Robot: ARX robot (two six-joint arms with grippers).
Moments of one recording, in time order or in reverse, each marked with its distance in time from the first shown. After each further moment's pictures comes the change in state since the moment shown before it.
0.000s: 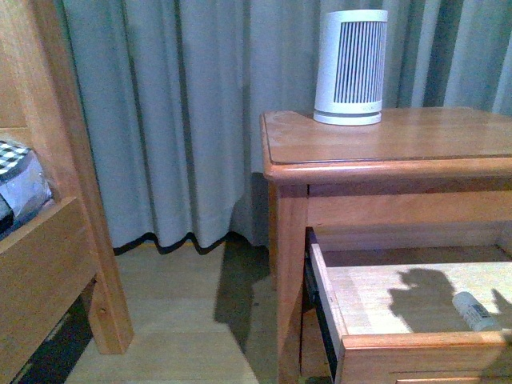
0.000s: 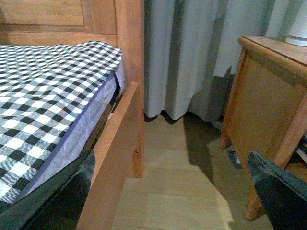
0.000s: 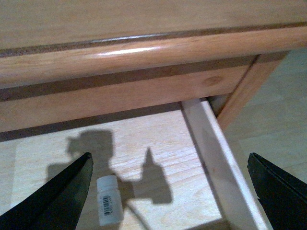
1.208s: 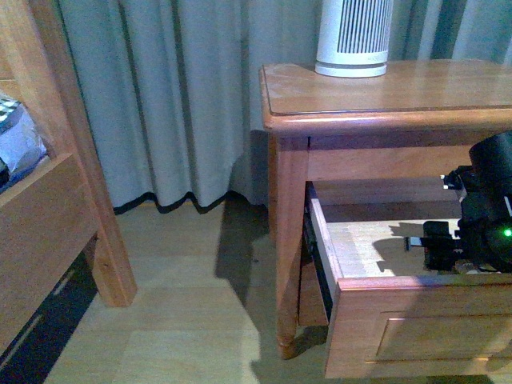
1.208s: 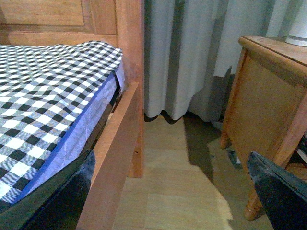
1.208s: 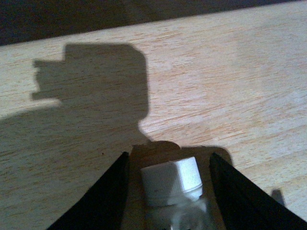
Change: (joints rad) left arm 0.000 0.000 0.000 0.000 0.000 0.000; right arm 0.116 0.648 0.314 -0.006 0.030 0.132
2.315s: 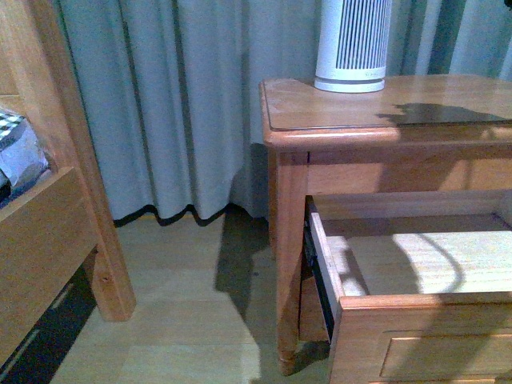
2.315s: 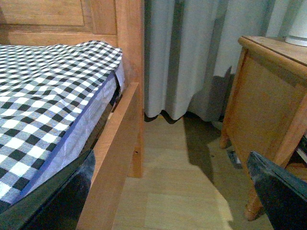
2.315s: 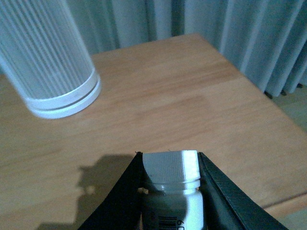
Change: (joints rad) left arm 0.000 0.000 0.000 0.000 0.000 0.000; right arm -0.028 -0.433 0.343 -0.266 0.043 0.001
